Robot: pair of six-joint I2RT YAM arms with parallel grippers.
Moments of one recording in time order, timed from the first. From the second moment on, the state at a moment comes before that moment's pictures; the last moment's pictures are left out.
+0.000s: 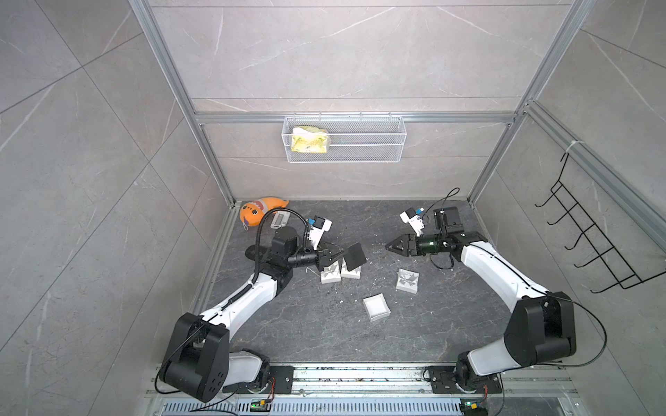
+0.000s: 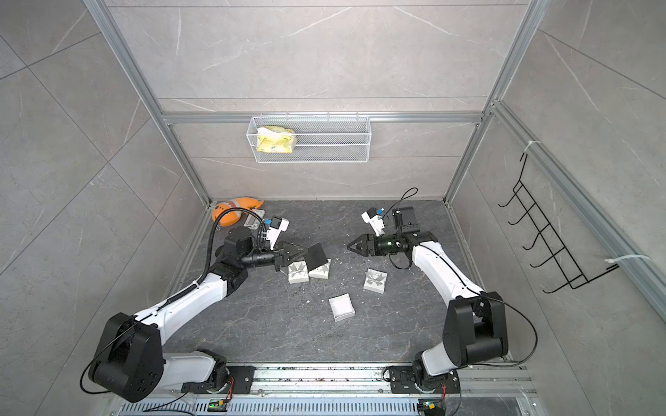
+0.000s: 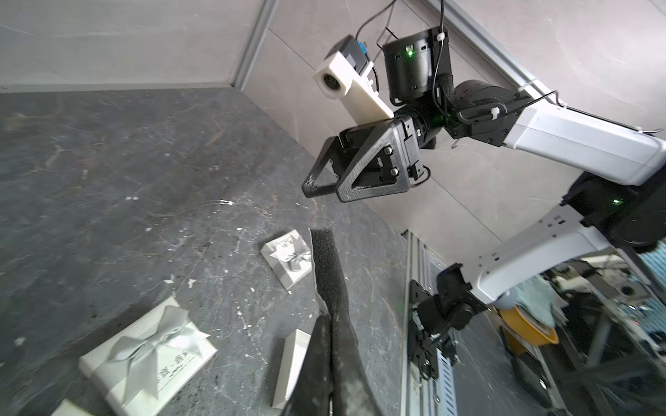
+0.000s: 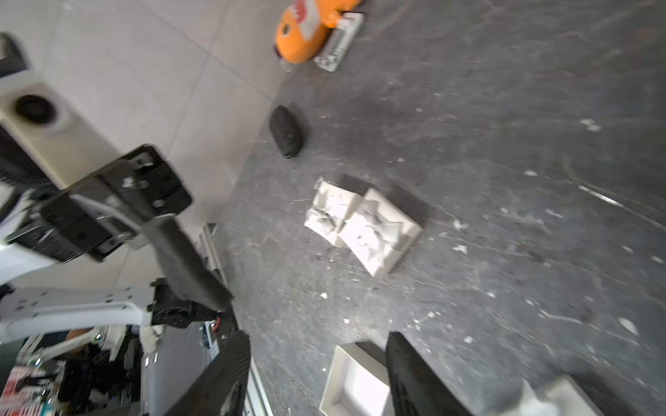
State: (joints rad) left arm -0.40 1.35 0.81 0.30 0.99 -0.37; right arm 0.20 1.49 1.16 -0.50 -0.96 0.11
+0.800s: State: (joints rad) left arm -0.40 1.42 0.87 0.49 1.14 -0.49; right arm 0.42 1.49 1.21 -0.37 -1.05 0.16
